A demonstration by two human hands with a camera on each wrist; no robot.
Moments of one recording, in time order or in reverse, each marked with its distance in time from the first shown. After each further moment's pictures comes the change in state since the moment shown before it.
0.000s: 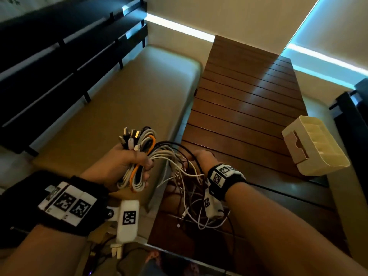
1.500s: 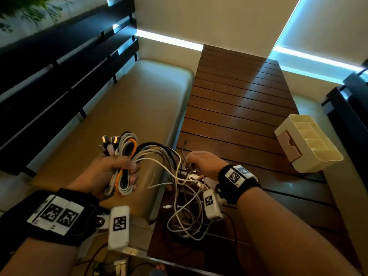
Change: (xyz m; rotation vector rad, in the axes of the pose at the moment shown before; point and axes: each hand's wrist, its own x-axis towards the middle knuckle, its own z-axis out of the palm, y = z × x) left_hand 0.005 0.008 -0.014 -0.127 -0.101 0.012; right_hand -0.046 -0.018 -0.043 0.279 -0.116 -0.096
